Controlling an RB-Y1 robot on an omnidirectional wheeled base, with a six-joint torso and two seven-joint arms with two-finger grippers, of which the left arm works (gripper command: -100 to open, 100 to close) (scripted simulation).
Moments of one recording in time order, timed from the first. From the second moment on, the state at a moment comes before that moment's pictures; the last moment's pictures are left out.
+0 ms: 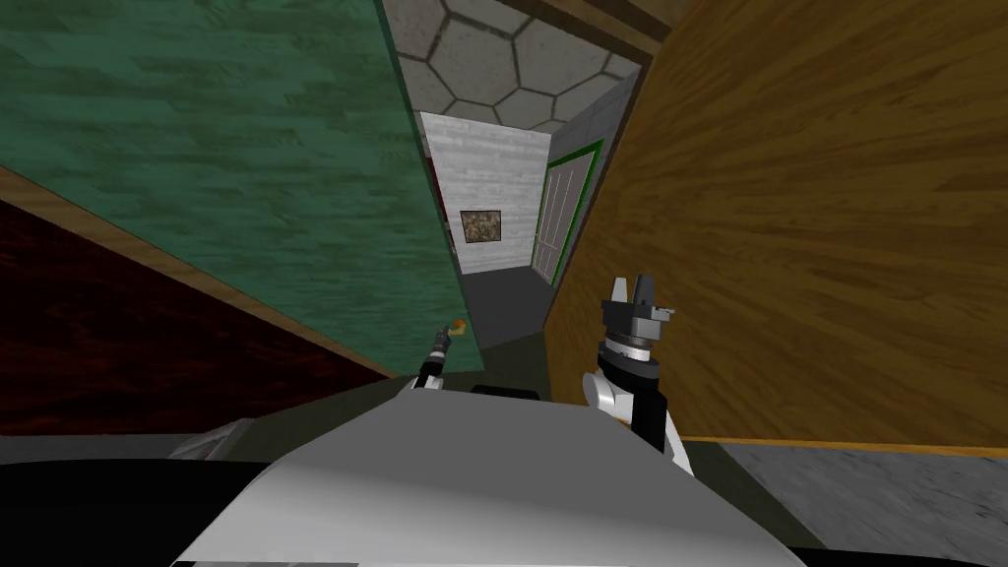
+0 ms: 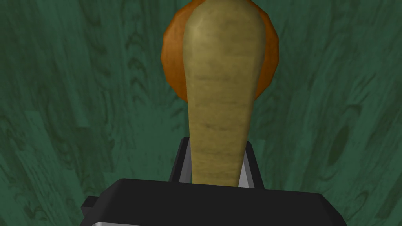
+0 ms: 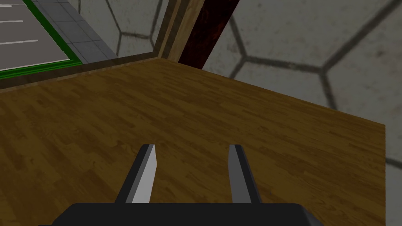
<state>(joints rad) 0.04 0.21 0.04 -0.82 0.09 -0.78 0.12</state>
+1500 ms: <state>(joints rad) 0.15 0.41 0.03 -0.69 0.12 -0.98 0.33</state>
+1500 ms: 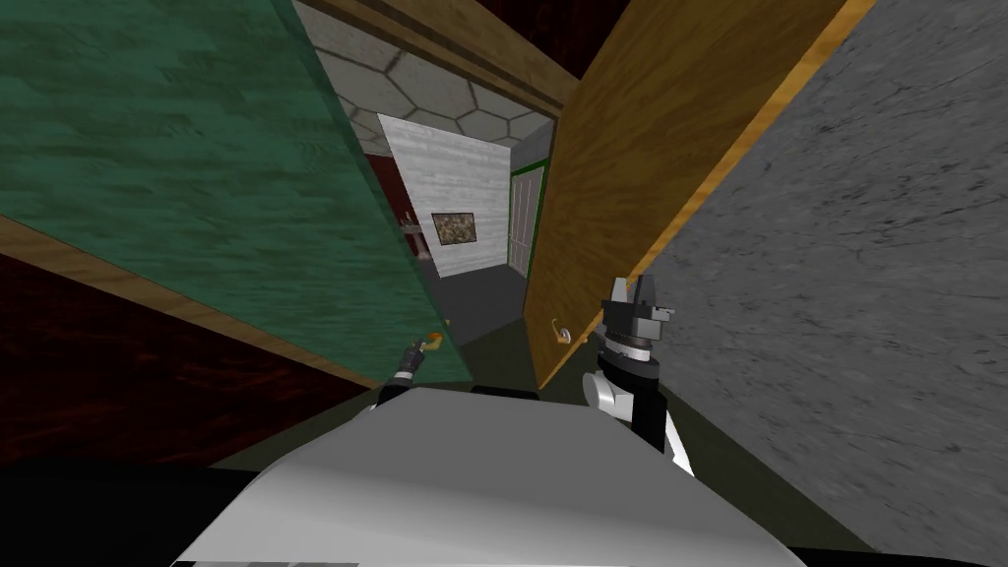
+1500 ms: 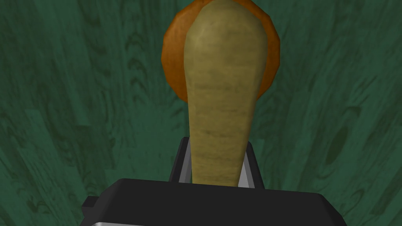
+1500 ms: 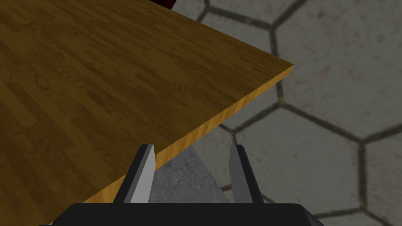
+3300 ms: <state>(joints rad) 0.13 0.43 -0.01 -0.63 0.14 -1.03 0.34</state>
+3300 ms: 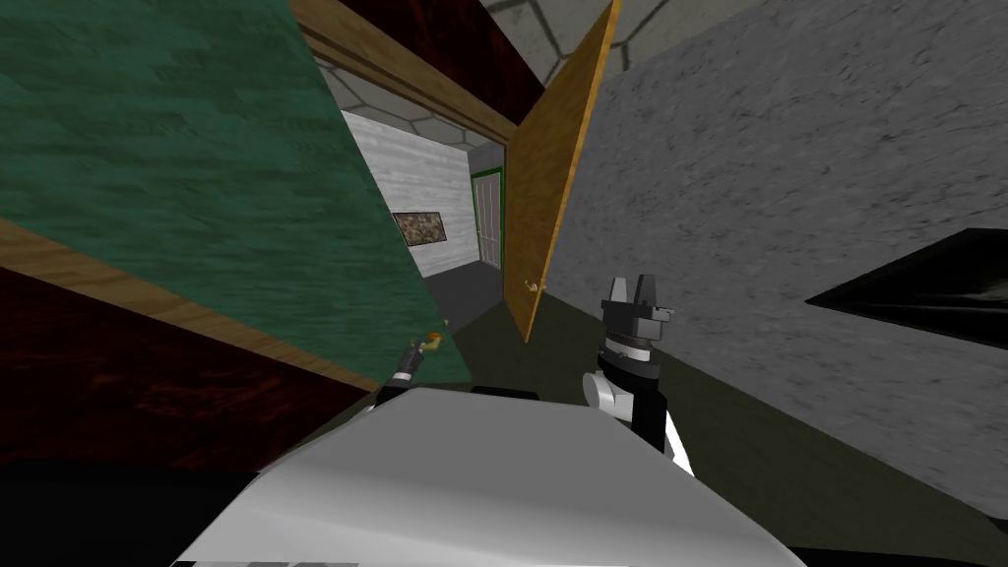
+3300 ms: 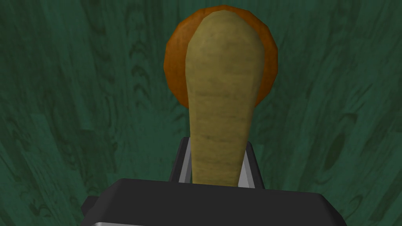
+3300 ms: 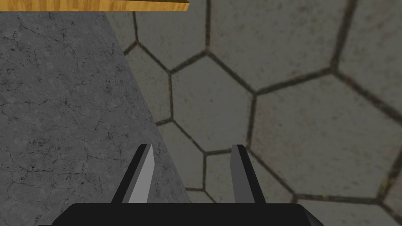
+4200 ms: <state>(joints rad) 0.00 0.39 0.00 -0.55 0.18 -0.97 0.28</state>
